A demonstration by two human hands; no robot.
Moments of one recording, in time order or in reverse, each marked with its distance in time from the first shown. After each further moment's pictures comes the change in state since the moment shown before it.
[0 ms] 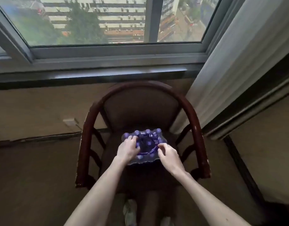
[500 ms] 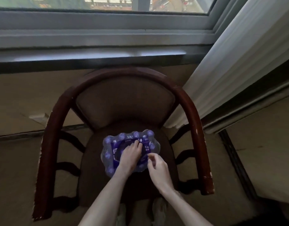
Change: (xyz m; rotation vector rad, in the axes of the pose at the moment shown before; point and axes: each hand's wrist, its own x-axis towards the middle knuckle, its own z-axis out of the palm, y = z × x) left_hand 0.092 0.013 0.106 0.280 -0.087 0.269; right_hand 0.073 0.070 0.062 0.168 0.020 0.096
